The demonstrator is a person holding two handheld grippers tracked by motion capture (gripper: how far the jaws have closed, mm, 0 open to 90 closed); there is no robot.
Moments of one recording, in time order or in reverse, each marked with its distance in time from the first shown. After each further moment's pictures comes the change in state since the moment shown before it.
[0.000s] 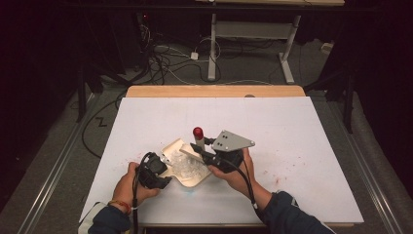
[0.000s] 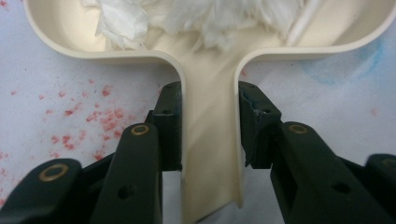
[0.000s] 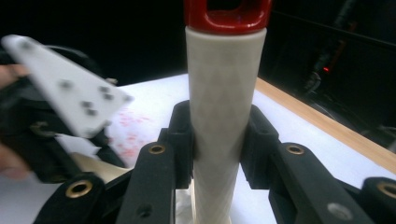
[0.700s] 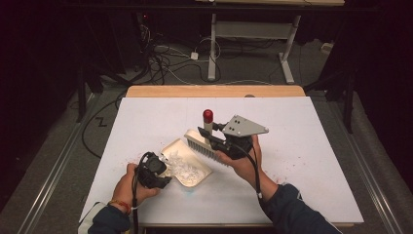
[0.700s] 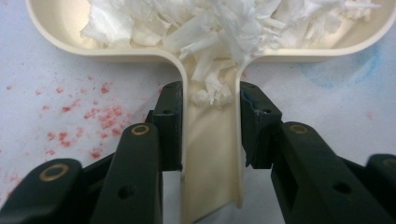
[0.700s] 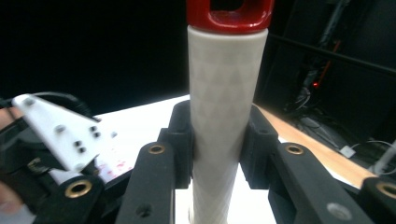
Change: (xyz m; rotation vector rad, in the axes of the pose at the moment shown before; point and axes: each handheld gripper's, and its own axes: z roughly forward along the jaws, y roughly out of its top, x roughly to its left) left arm 0.002 -0.001 0.000 -0.011 -0.018 -0.035; right arm -0.034 0.022 -0.014 -0.064 -0.070 0.032
